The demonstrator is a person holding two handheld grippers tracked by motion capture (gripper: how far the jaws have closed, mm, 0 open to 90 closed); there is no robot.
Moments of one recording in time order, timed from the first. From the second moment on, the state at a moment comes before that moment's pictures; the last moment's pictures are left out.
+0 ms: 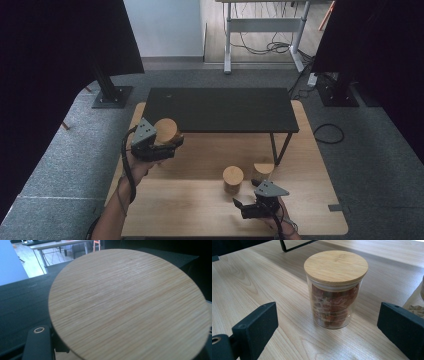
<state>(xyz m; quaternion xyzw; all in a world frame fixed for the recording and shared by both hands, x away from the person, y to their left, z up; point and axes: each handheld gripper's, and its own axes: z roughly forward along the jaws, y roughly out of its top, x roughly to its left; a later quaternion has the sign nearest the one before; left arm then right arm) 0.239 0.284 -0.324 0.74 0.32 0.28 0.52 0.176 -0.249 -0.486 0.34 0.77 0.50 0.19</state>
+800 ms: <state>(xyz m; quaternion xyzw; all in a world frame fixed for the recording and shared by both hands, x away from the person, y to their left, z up) 0.249 0.277 -0.310 0.75 0.32 0.29 0.51 0.175 -0.250 -0.485 0.34 0.77 0.50 0.19</state>
